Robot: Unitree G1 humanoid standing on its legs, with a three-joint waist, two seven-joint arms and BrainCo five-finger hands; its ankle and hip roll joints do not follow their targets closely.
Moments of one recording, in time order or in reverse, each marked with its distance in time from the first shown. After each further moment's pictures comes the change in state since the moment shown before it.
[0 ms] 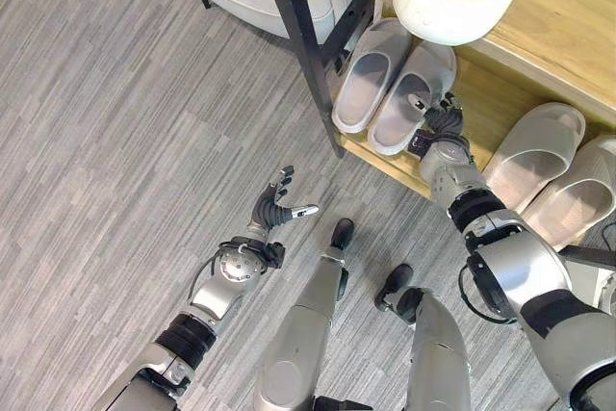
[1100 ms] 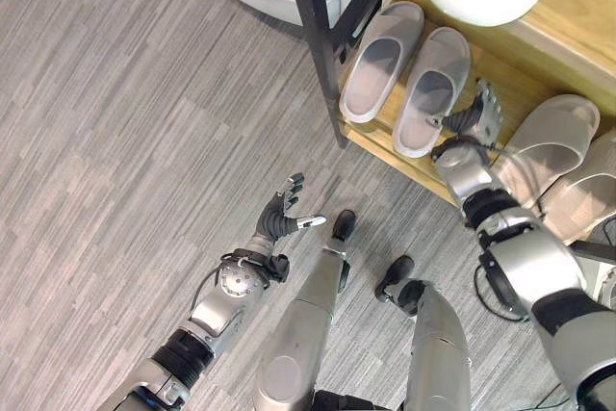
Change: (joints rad) left arm 0.073 0.011 -0.042 -0.083 -0.056 -0.045 -0.017; right arm 0.103 0.027 -0.127 0.004 -0.556 0.155 -0.233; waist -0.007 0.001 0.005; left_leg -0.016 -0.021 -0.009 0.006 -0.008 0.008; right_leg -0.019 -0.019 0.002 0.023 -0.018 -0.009
